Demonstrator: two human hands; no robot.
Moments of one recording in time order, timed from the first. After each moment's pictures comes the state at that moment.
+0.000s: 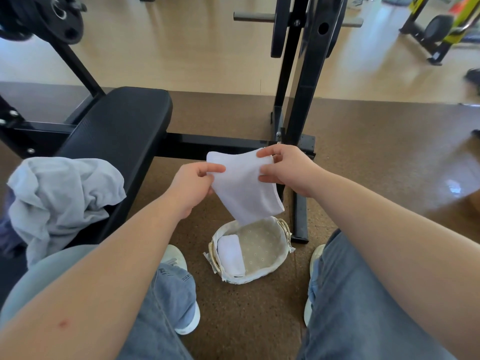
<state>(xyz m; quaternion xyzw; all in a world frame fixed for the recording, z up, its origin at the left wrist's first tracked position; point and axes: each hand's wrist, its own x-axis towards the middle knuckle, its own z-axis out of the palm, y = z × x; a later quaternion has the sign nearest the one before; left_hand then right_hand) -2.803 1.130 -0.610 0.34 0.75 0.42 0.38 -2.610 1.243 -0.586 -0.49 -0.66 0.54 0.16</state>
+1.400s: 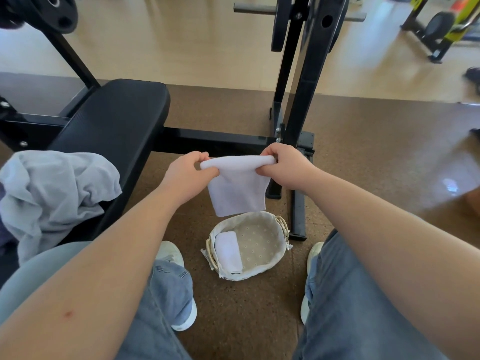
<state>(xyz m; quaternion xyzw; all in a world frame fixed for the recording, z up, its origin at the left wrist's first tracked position) -2.821 1.140 -0.618 0.46 0.79 0.30 0.25 -2.614 1.245 -0.595 -0.49 -0.78 0.37 0.11</state>
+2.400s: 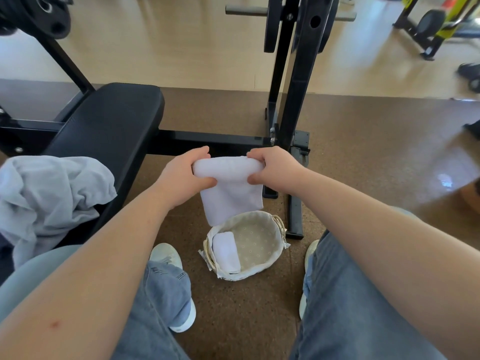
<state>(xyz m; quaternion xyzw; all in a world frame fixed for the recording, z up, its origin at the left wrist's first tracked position) -2.817 1.134 -0.606 0.51 0.76 0.29 0.27 -2.615 1.233 -0.582 -0.44 -0.83 0.34 0.06</state>
